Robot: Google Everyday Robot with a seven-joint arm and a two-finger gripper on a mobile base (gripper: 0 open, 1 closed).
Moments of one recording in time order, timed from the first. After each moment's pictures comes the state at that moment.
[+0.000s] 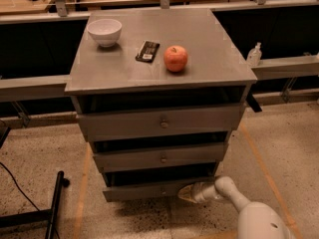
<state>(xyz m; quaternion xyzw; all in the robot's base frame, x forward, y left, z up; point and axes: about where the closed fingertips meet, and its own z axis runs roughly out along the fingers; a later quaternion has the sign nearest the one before) 0.612 -0.130 0.125 -0.63 0.65 0.21 0.37</state>
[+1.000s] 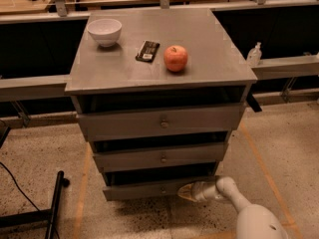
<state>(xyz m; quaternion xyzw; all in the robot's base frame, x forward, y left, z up) 0.621 -0.128 0.129 -0.61 0.65 0.22 0.39</state>
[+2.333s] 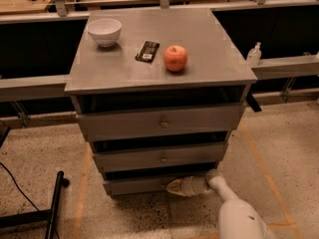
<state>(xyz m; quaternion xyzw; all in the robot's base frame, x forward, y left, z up) 0.643 -0.069 0.138 -0.62 0.61 0.26 0.41</state>
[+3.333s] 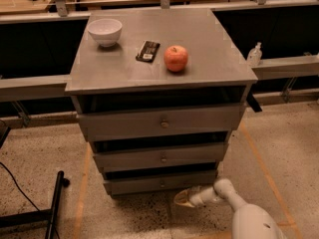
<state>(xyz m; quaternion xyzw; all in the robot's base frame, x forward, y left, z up) 0.587 -0.103 0.126 -0.64 0.61 0.28 0.37</state>
